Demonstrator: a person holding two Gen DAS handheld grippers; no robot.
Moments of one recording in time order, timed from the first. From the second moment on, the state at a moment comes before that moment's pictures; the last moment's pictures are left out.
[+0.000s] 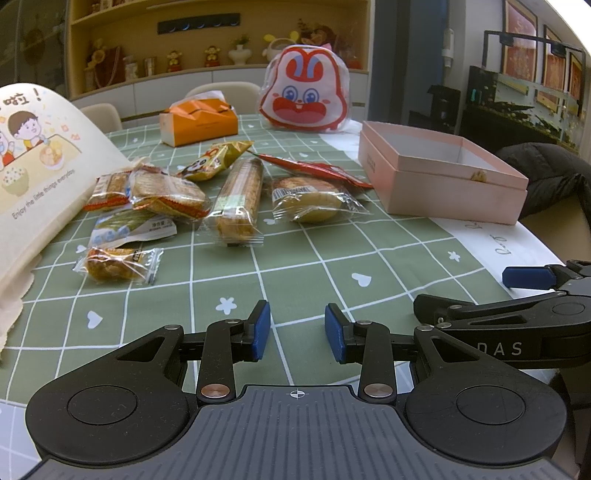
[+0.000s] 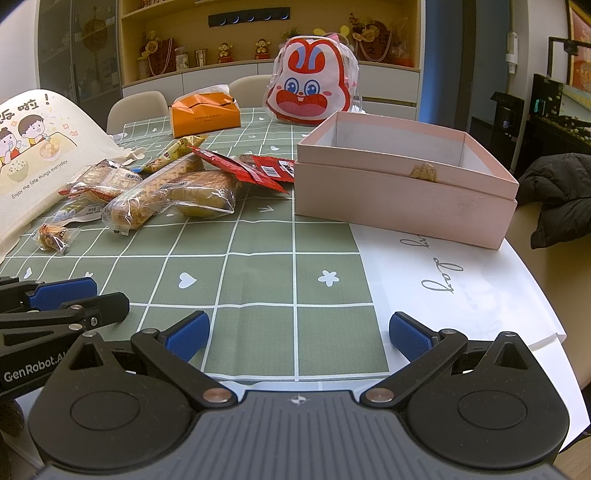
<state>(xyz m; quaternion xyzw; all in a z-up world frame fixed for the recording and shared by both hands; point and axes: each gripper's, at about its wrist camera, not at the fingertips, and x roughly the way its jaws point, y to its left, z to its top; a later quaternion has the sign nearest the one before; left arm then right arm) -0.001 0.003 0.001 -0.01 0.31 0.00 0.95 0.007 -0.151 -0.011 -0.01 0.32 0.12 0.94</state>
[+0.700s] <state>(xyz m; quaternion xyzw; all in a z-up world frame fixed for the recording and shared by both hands) 0.051 0.074 0.030 -0.19 0.40 -0.11 0.89 0.028 -0.152 0.002 -0.04 0.40 0.16 0.90</state>
